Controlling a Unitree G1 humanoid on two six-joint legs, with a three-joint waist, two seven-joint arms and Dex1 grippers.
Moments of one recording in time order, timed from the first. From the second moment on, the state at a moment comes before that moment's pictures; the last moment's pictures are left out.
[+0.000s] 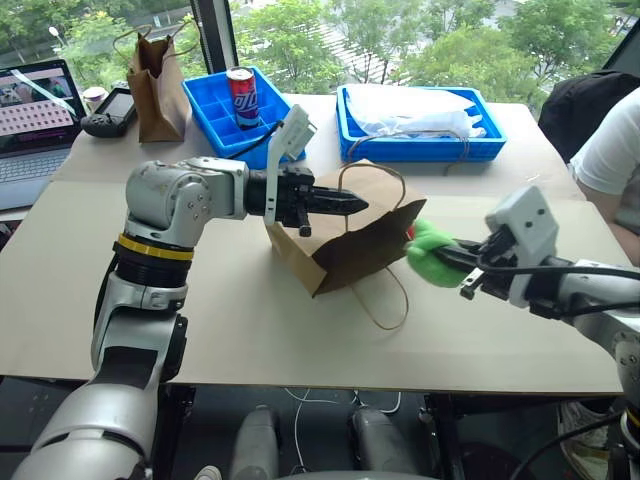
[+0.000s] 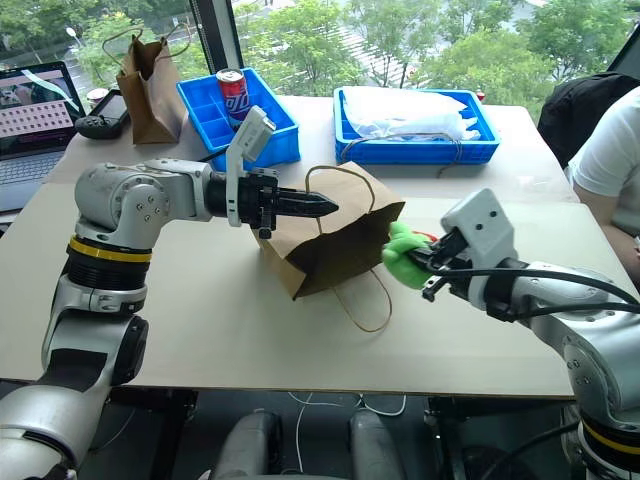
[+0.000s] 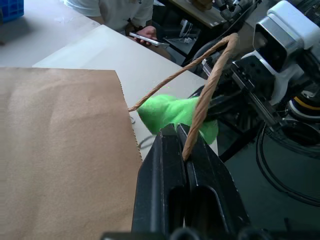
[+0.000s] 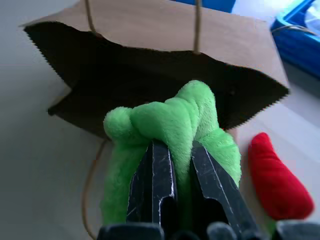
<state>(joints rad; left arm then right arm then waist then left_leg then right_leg) -1.04 0.45 -0.11 0.13 -0.66 1.11 -1.03 -0.39 -0.72 -0.14 -0.72 0.66 1.16 0.52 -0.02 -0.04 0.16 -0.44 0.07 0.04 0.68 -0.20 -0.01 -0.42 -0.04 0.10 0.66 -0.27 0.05</state>
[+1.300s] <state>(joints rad) -1.02 0.43 -0.09 0.15 -0.65 1.09 -0.95 -0.20 -0.54 -0.34 -0.42 0.74 0.93 0.43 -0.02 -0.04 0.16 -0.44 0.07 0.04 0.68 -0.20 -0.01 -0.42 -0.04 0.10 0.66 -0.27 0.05</state>
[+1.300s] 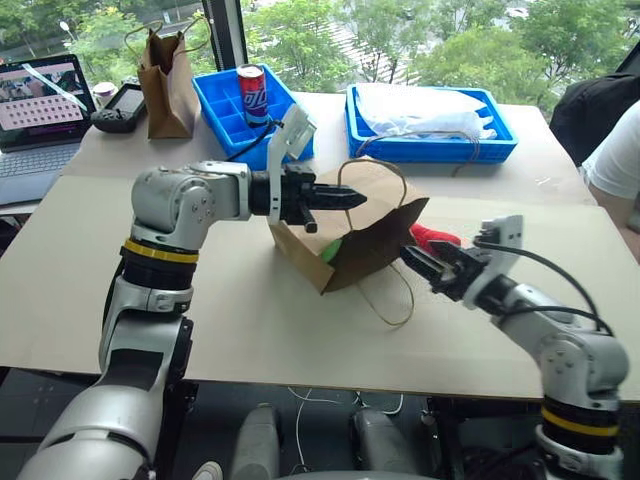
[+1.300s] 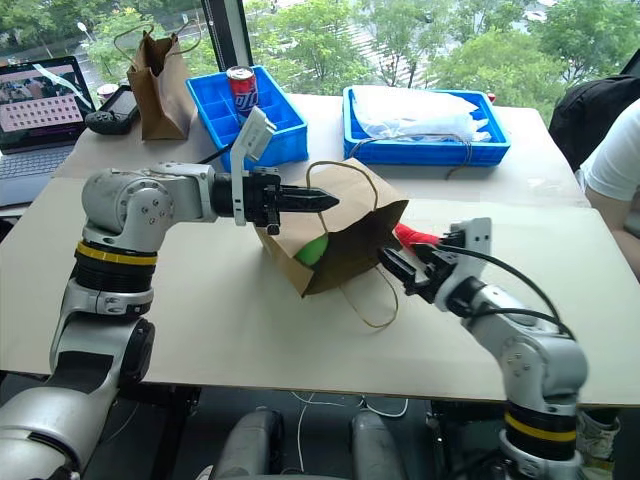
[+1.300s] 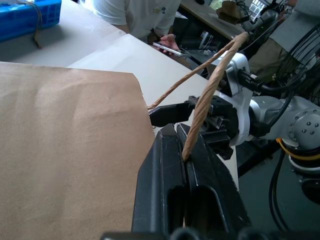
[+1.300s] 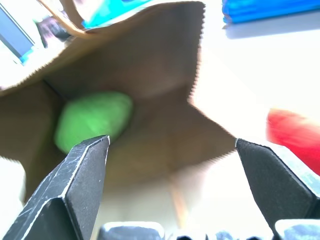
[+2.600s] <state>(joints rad) -1.02 0.42 -0.10 0.14 -0.63 1.07 -0.96 -0.43 -0.76 0.00 -0.51 0.53 1.05 0.66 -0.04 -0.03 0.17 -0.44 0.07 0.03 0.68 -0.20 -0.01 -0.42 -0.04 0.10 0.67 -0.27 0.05</state>
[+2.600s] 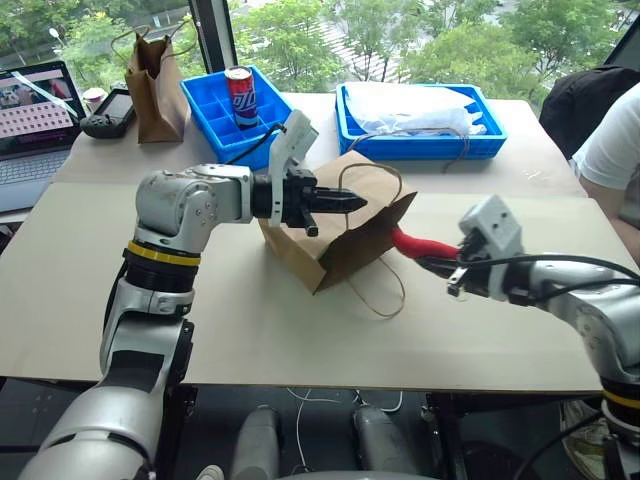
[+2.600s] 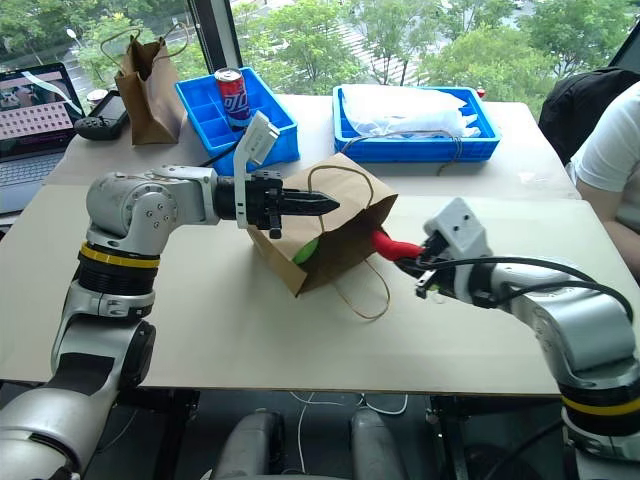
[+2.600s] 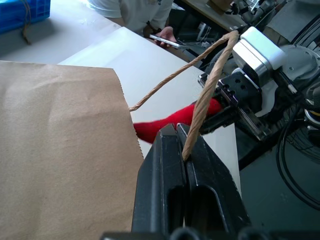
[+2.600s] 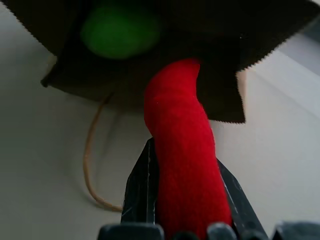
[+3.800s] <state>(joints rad) -1.03 0.41 -0.08 0.13 -0.65 1.07 -0.95 -0.69 0.10 -0.44 0.15 0.94 0.77 -0.08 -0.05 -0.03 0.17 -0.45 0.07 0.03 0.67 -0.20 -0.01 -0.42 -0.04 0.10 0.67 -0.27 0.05</state>
